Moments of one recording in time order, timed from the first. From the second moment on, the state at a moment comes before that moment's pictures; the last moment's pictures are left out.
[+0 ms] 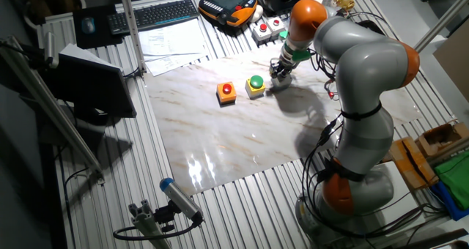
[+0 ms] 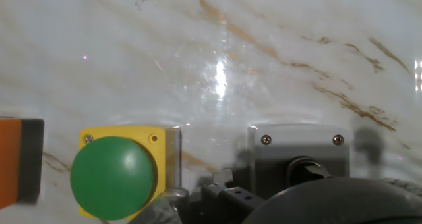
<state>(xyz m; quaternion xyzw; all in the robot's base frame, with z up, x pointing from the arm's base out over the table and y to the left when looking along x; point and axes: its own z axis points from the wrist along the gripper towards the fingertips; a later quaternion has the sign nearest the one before) 0.614 -0.051 0.101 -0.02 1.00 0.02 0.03</state>
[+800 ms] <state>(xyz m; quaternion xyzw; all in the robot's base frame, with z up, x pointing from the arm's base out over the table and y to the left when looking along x) 0.614 -0.053 0.094 -0.02 1.00 0.02 0.03</state>
